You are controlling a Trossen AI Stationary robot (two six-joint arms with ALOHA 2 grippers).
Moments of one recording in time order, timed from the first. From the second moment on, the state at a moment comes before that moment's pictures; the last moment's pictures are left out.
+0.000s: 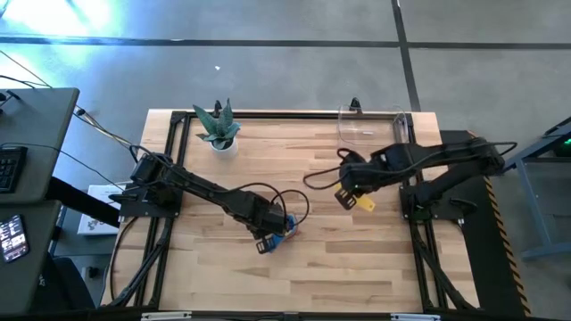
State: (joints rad) left arm -0.29 1.89 1.40 -0.93 -0.03 -0.67; right arm 0.18 1.40 1.45 -1.32 0.18 0.96
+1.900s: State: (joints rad) left arm -0.27 1.82 1.40 -0.76 -0.01 -0.55; right arm 0.20 1.40 1.44 -1.30 0.19 1.17
